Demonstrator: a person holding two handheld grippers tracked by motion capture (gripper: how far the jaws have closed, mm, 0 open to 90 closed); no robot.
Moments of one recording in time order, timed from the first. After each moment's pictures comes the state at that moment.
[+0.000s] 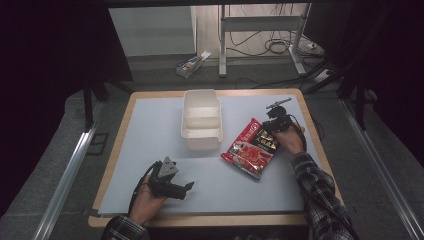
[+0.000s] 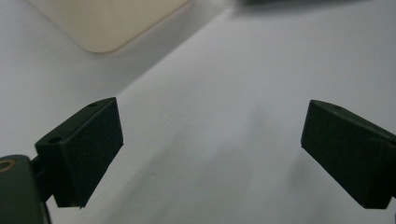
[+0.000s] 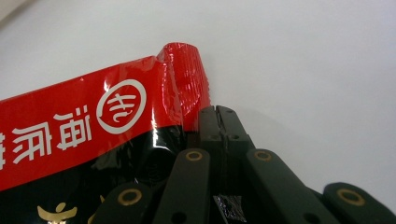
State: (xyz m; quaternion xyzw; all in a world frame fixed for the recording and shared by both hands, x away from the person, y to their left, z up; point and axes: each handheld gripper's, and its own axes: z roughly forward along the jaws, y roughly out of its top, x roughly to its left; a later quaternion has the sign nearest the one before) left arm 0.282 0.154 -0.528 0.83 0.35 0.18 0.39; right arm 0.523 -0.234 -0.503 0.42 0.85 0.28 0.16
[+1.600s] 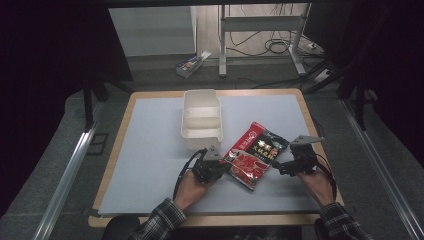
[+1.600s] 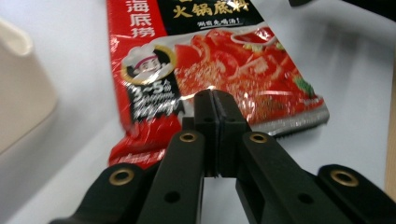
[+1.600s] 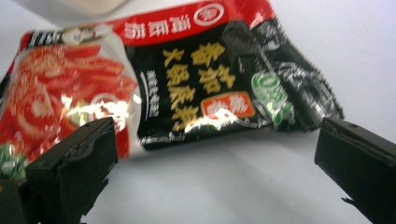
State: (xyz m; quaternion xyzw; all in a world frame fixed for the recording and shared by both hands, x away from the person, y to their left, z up) left arm 0.332 0.035 -0.514 0.84 0.30 0.08 0.45; right arm 0.370 -0.285 -0.490 0.39 0.83 0.36 0.16
